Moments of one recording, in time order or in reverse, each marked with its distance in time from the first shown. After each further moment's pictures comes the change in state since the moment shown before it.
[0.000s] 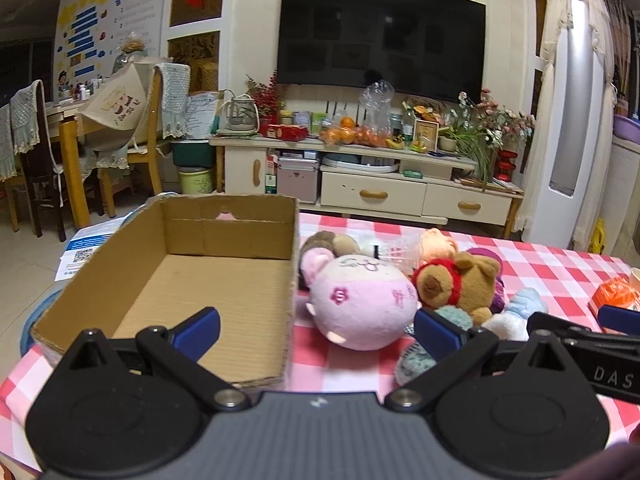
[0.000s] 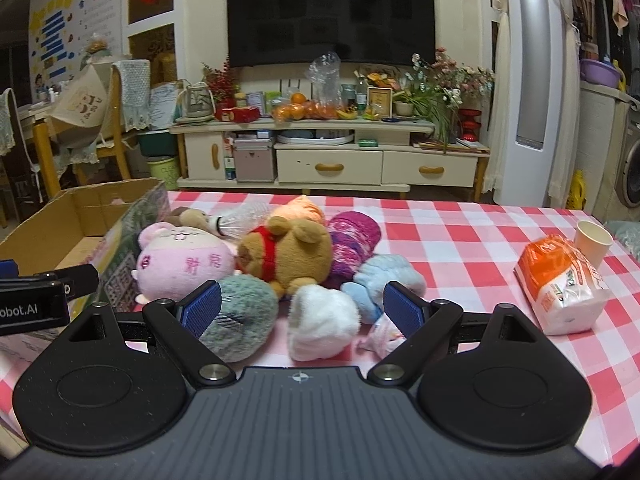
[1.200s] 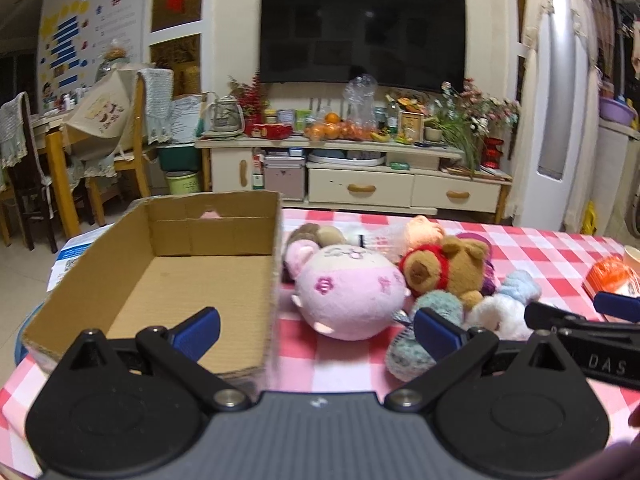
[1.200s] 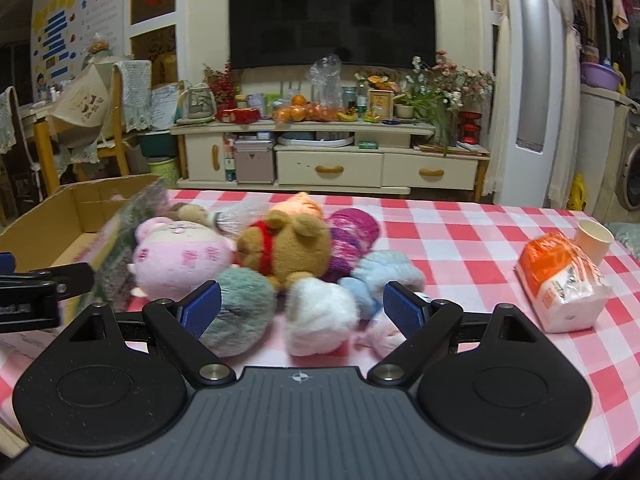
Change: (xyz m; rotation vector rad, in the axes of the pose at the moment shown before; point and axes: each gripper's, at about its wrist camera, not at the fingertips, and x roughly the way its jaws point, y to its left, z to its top) left arm 0.002 -0.010 -0.010 0.059 0.002 -0.026; right arm -0.010 -0.022 0.015 -0.014 0.002 -0.015
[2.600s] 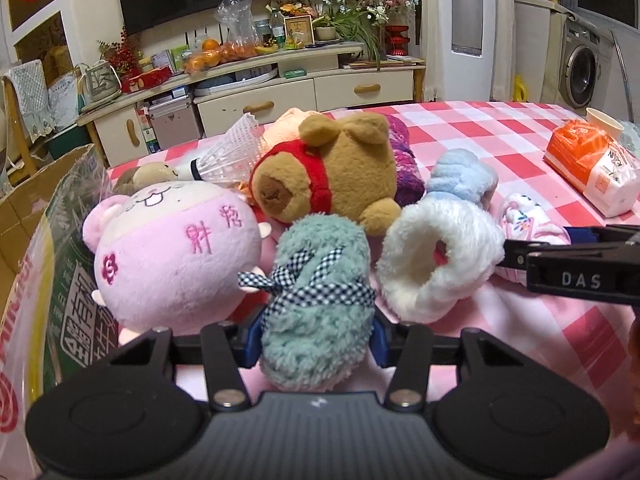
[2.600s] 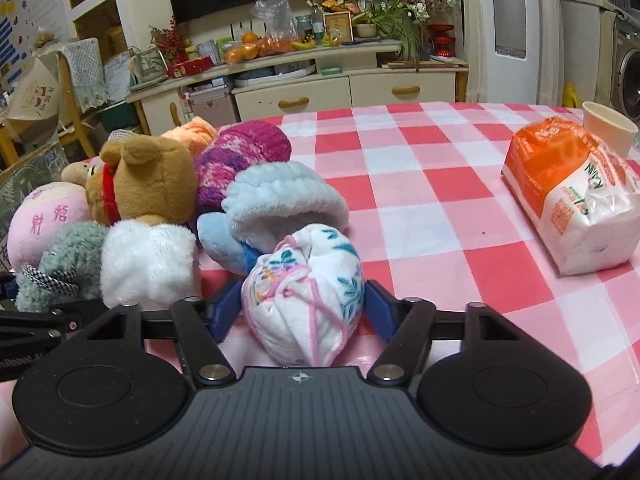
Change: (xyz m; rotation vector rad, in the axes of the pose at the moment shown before) left arm 0.104 -0.089 -0.016 0.289 0.253 -0.197; right arm 0.068 -0.091 -0.026 0.180 0.199 0.015
